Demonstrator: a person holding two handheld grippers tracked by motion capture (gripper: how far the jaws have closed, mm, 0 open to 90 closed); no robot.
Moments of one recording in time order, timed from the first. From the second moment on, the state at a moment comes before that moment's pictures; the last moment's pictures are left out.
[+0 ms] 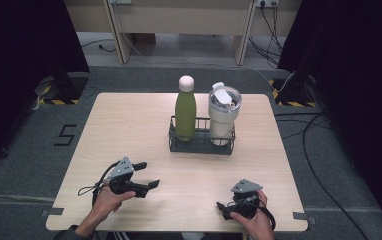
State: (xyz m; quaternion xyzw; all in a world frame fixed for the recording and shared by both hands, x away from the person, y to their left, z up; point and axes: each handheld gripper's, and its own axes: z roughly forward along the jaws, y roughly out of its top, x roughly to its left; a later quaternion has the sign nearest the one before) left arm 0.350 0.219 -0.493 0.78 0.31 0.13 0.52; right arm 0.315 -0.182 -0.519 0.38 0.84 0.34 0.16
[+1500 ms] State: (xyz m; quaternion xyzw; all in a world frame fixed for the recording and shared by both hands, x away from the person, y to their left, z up) left arm 0.310 0.221 -0.521 0.83 0.31 0.12 0.45; right arm 0.315 -0.182 -0.519 0.38 0.84 0.34 0.16
